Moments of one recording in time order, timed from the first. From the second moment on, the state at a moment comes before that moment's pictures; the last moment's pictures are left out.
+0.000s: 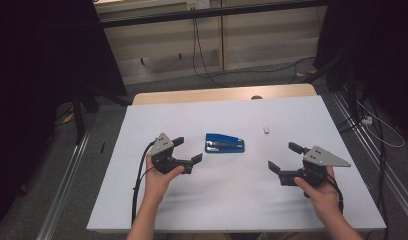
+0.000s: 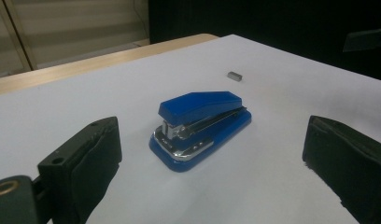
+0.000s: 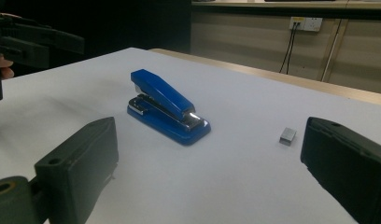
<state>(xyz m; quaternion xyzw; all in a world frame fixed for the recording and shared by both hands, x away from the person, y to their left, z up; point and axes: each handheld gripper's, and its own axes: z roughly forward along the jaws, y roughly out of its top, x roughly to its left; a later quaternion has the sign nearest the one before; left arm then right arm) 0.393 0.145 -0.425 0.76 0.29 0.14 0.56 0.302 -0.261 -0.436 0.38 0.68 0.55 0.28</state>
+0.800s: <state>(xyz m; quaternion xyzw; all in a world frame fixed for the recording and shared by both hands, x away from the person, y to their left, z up) 0.444 0.106 -0.441 0.79 0.28 0.13 0.54 0.323 -0.243 -0.433 0.38 0.69 0.55 0.27</state>
